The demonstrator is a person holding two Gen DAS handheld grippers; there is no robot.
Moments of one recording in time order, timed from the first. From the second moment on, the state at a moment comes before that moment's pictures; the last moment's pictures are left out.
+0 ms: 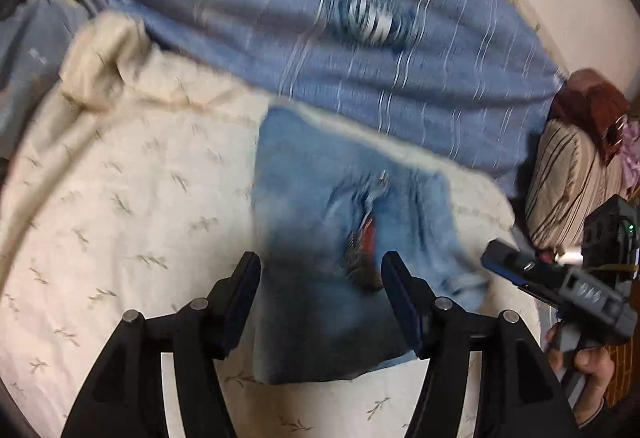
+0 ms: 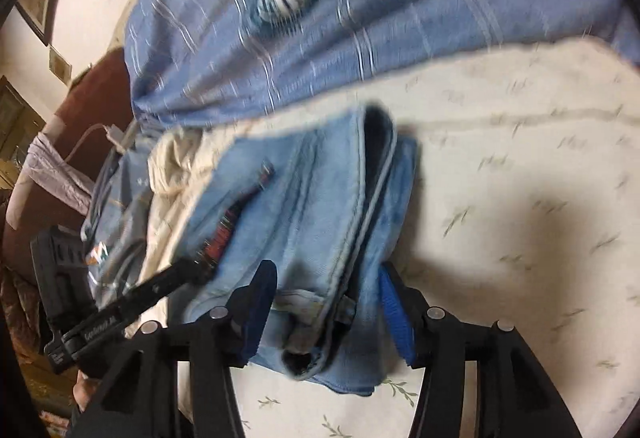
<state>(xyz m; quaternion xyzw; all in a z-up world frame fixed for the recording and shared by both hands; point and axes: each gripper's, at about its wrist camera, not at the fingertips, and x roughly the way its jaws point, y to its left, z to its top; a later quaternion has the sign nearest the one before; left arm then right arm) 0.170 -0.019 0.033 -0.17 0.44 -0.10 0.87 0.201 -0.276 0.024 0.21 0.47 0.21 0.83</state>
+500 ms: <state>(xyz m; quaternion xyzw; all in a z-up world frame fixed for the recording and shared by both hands) 0.152 -0.028 0.021 -0.13 0.46 -0.08 0.88 0.207 -0.236 0.029 0.14 0.50 0.24 0.82</state>
